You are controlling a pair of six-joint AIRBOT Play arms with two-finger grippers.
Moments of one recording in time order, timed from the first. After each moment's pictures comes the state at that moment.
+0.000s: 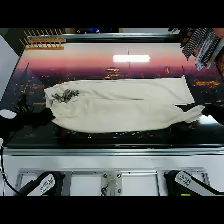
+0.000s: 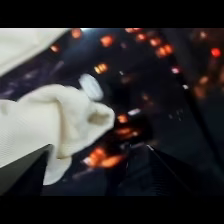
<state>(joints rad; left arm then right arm) 0.41 -1.13 0.70 1.00 -0.97 -1.36 -0.72 -1.20 0.92 -1.33 0.86 1.31</state>
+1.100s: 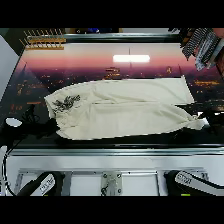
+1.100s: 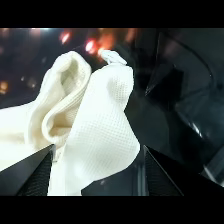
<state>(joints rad) 0.41 -1.08 0.59 1.03 -1.05 -1.36 -0.68 -1.31 0.94 -1.42 0.98 2.02</state>
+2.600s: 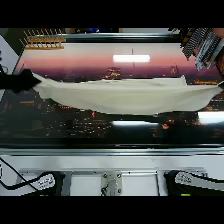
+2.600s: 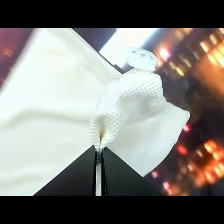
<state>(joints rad) 0.40 -1.36 1.48 0.90 -1.24 -1.42 -0.62 -1.41 1.55 -1.22 1.11 1.72</state>
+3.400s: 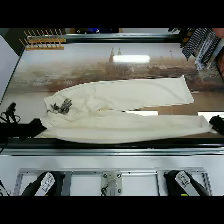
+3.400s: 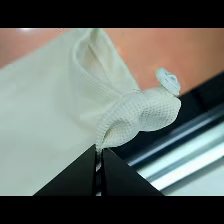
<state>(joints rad) 0.64 -0.96 0.66 1.08 -1.24 -1.26 -0.79 -1.00 0.81 -1.46 1.04 1.39</state>
